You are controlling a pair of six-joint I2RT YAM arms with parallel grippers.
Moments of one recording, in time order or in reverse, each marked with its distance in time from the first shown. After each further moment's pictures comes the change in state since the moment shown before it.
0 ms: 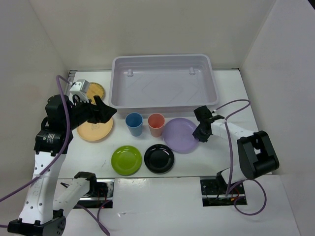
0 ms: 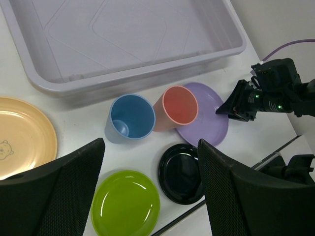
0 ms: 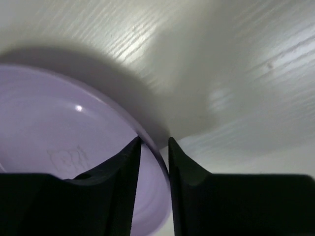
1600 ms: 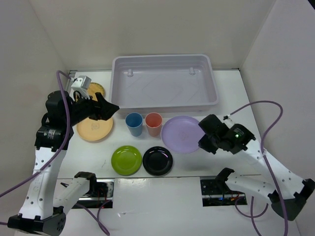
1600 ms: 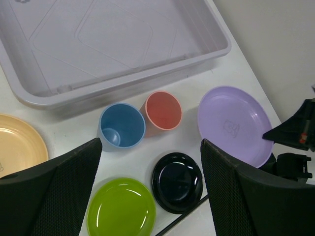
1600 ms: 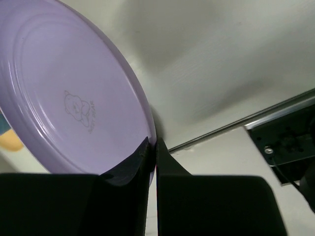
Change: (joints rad) left arm 0.000 0.042 0.031 0.039 0.063 -0.001; right arm 0.401 -0.528 0.263 -0.743 0.081 0.426
